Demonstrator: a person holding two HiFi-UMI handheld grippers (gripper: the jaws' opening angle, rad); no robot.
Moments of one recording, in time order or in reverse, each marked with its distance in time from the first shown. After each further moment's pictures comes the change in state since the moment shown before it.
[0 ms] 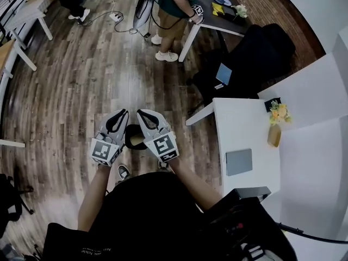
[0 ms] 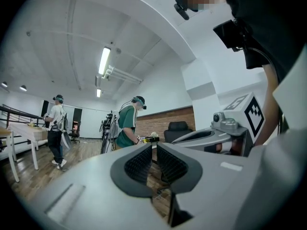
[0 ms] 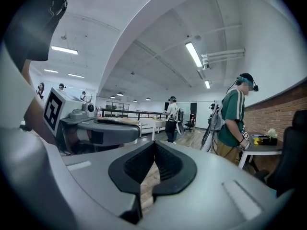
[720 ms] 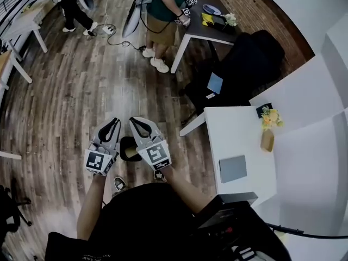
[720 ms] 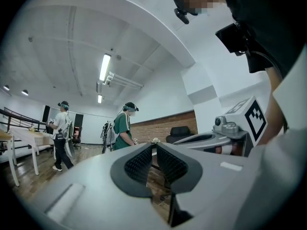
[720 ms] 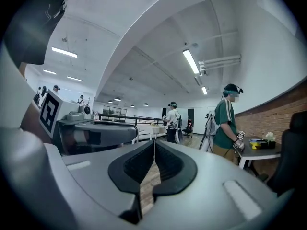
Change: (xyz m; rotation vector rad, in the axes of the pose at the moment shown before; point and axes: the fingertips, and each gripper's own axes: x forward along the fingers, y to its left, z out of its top) left arm 0.001 0.003 0.028 -0.001 -0.011 0.028; right arm 0.000 -0.009 0.029 0.007 -0.088 -0.029
